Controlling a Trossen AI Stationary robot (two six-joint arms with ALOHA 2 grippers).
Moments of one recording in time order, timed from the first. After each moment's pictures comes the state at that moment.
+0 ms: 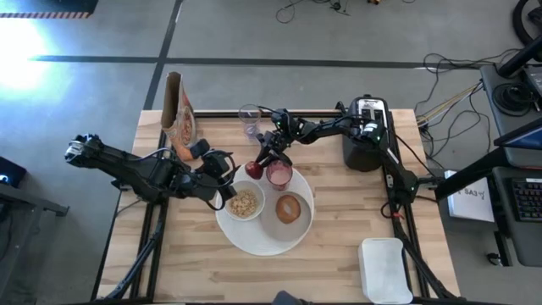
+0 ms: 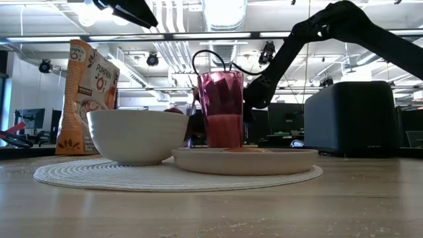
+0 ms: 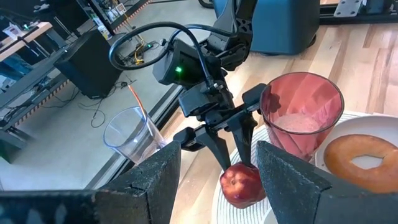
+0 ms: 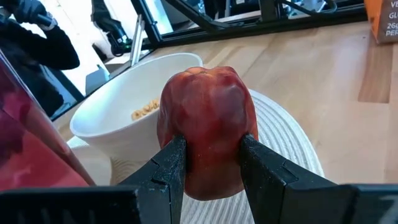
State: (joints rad) left arm -0.31 1.19 1.08 -0.67 -0.91 -0.32; right arm -0.51 2.32 1.46 0.34 -1.20 -0.20
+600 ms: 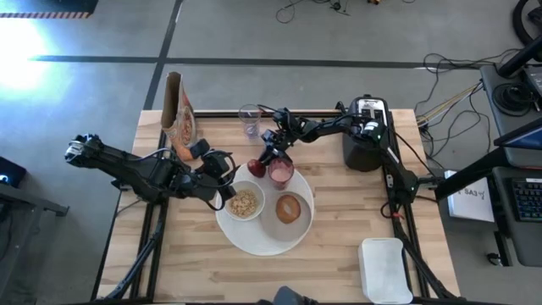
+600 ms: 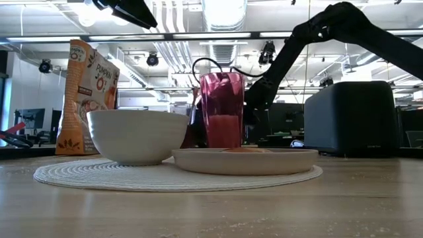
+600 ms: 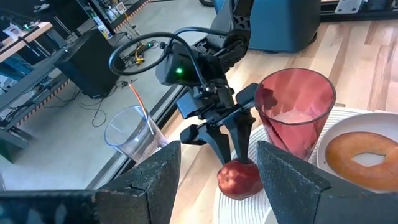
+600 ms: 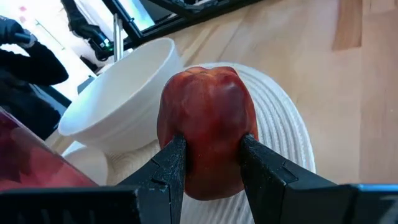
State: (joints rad) left arm -0.31 1.19 1.08 -0.68 -0.91 -0.32; right arm -0.53 2.32 1.45 0.26 -1.15 -0.11
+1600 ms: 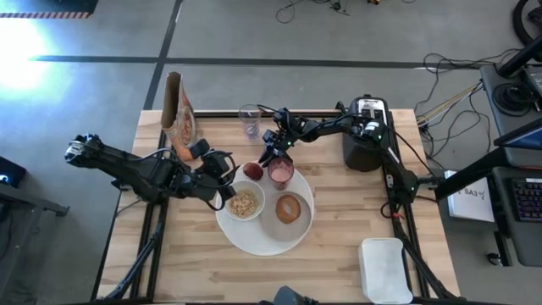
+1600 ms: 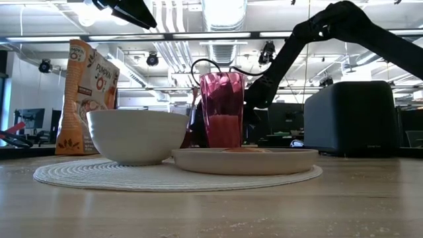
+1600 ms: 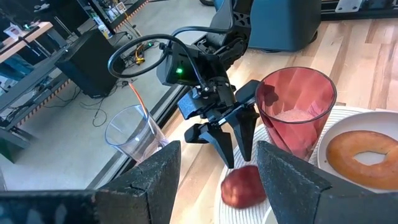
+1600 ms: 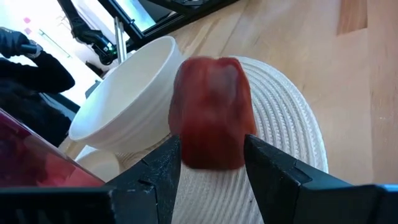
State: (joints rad) left arm -0.31 1.19 1.08 -0.68 -0.91 -0.32; right arm -0.53 2.31 1.45 0.21 -1.16 -0.07
